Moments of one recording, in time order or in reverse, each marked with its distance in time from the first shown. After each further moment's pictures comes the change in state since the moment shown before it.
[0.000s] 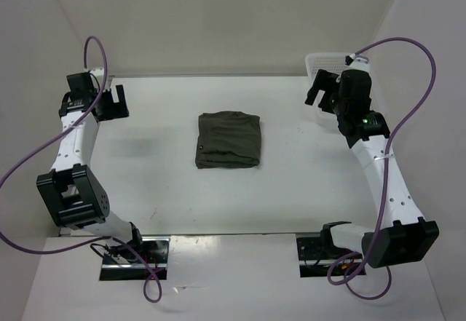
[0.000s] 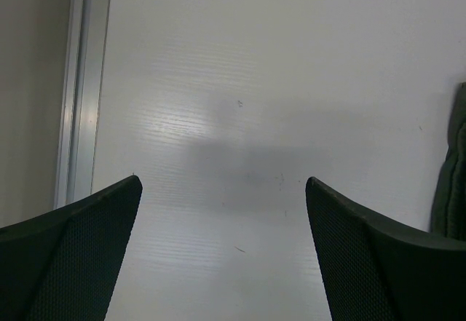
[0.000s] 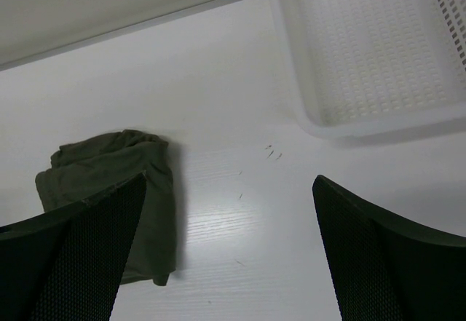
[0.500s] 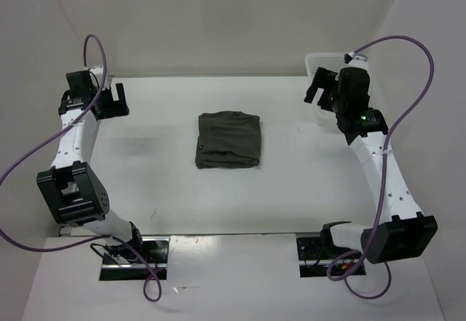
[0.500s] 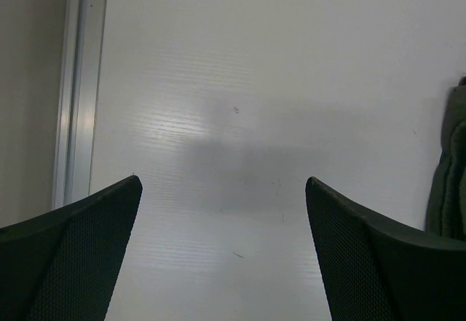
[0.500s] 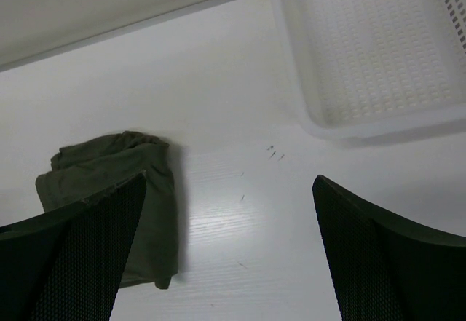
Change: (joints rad) left arm -0.001 0.025 0.026 -0.001 0.027 0.000; right arm 0.000 0.033 0.025 0.006 -0.001 0.011
